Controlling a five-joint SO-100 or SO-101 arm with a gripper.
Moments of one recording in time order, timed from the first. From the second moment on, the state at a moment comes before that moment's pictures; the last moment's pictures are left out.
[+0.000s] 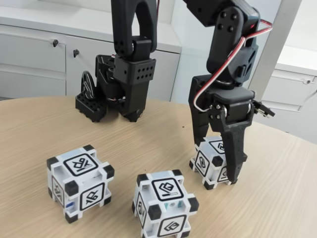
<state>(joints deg) -20.4 93.6 117.7 59.7 20.3</state>
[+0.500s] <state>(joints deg) -21.1 94.7 117.5 59.8 23.7</state>
